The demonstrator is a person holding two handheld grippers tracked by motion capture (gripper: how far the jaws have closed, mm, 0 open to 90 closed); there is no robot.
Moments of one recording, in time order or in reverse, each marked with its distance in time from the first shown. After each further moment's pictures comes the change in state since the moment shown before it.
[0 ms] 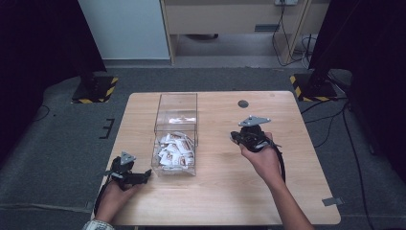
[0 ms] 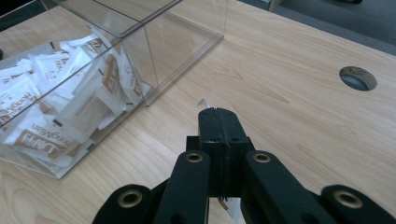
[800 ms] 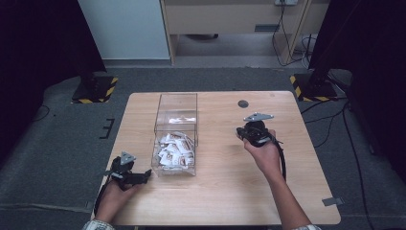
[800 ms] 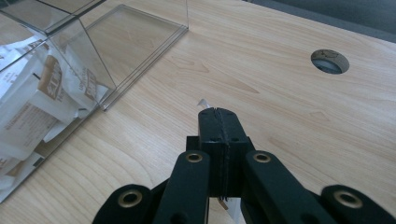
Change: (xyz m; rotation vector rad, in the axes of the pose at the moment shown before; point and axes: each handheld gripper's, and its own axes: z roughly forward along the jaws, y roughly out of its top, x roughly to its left) left arm 0.000 0.000 0.000 0.000 0.000 0.000; right arm -0.029 -0.007 0.021 0.012 -0.067 0.070
